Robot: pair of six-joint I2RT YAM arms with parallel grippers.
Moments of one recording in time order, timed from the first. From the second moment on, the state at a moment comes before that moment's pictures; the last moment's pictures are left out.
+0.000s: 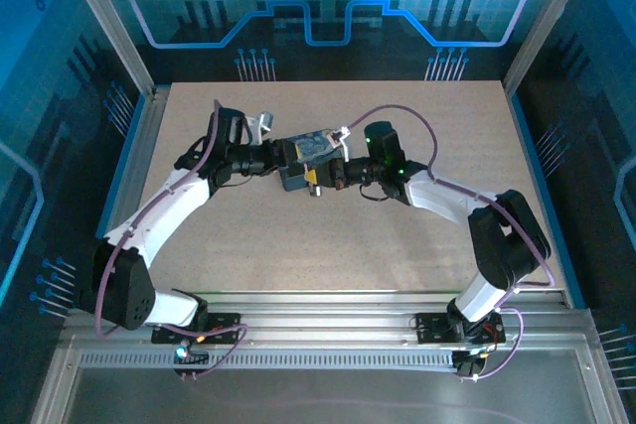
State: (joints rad) left arm -0.28 1.39 1.09 -0.36 0.62 -0.66; right arm 0.53 1.64 1.04 0.10 -0.87 0.51
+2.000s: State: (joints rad) left arm -0.30 1.54 1.09 -0.19 0.91 -0.59; right arm 0.39 1.66 1.06 0.04 -1.03 0.52
